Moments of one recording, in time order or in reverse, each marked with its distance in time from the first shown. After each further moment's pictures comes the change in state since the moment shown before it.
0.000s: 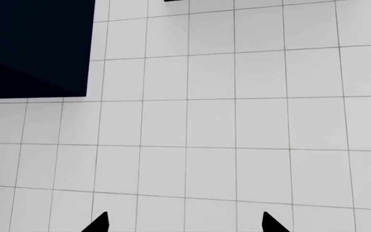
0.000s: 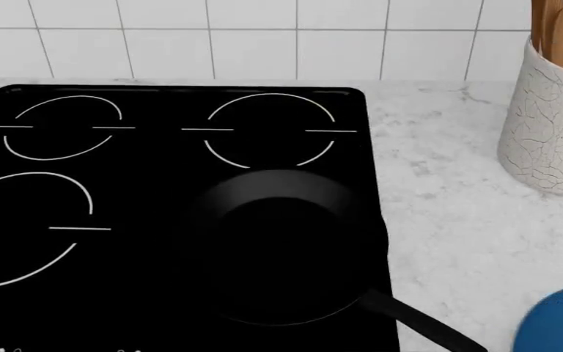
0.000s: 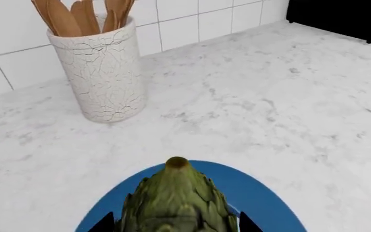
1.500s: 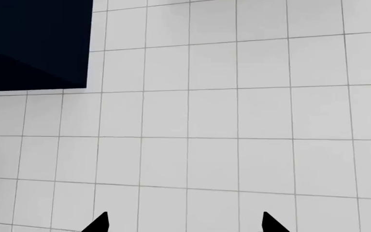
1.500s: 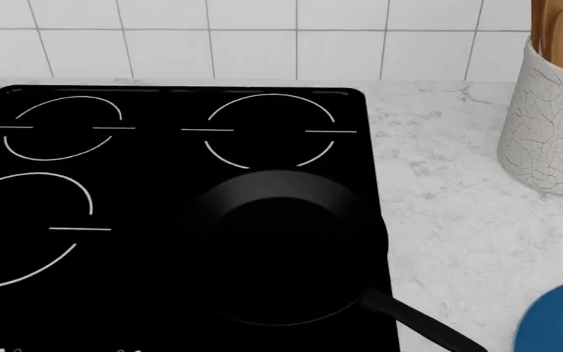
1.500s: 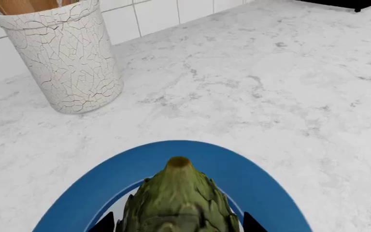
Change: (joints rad) left arm 0.025 0.004 0.026 -0.034 0.031 0.032 0.010; right arm -0.057 -0.168 0.047 0.063 -0.214 0.075 -0.156
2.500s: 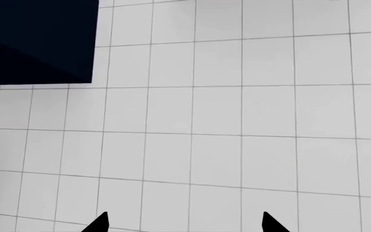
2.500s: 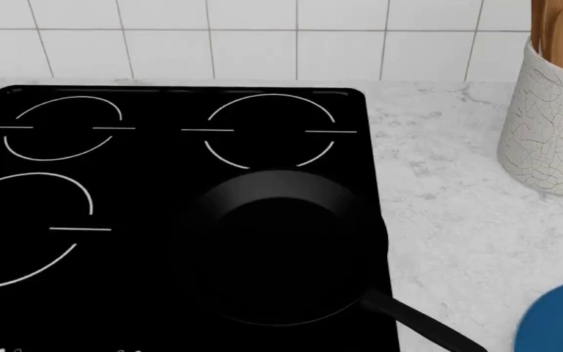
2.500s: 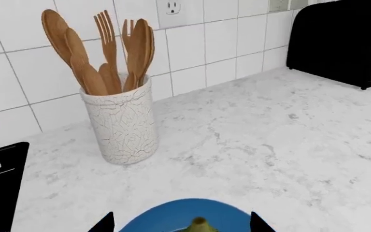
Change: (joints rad) left arm 0.060 -0.015 -0.036 0.017 -0.018 0.031 -0.004; right arm 0.028 0.244 0.170 -0.120 0.327 -0.077 0.147
